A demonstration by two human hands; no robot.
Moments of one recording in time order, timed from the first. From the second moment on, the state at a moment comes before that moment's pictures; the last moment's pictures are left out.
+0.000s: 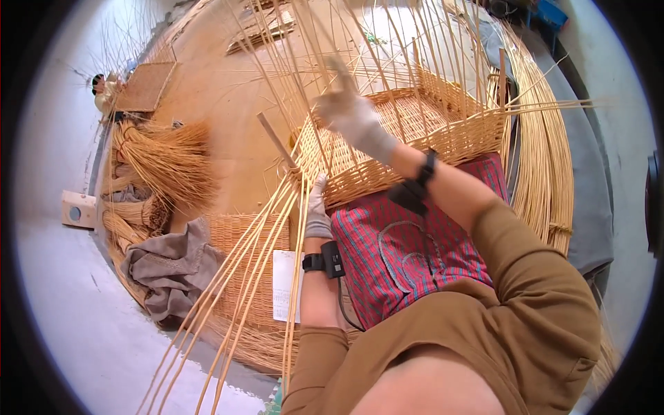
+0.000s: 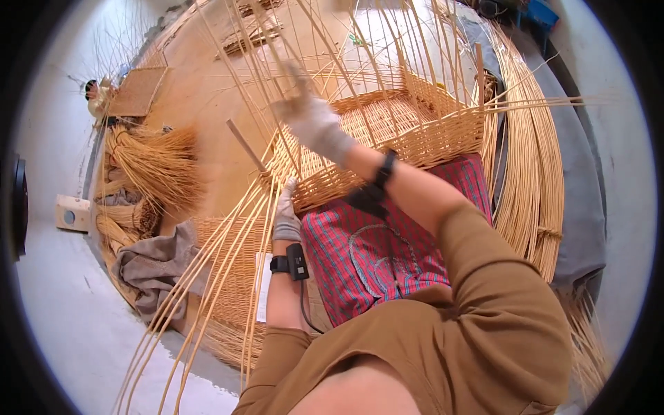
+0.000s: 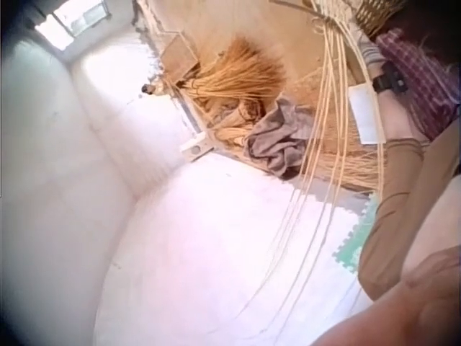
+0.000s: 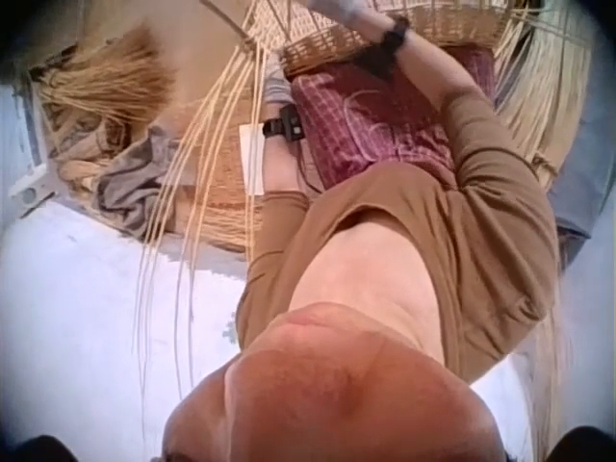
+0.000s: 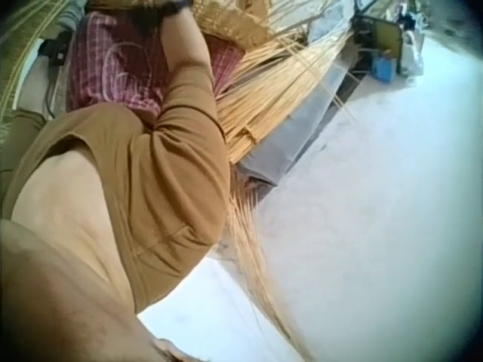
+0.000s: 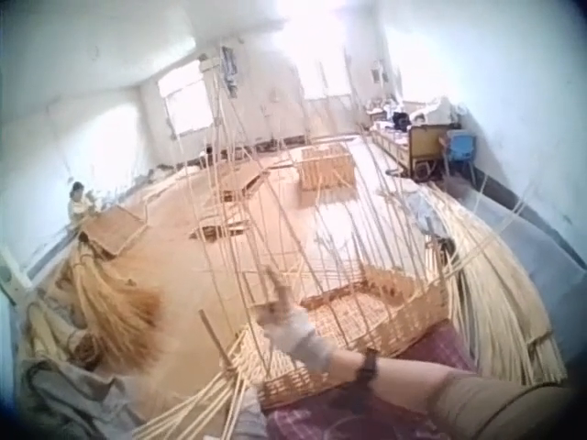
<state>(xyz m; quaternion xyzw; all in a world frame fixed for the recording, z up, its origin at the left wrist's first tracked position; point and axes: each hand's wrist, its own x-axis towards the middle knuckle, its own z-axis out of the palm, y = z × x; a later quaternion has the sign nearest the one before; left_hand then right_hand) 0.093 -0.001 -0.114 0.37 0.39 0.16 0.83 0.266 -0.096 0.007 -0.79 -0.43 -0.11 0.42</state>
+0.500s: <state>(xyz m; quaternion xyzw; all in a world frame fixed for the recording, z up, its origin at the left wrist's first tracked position) 0.133 -0.061 -0.079 0.72 0.25 0.13 0.63 0.262 -0.259 -0.079 -0.61 0.04 0.15 0.78</state>
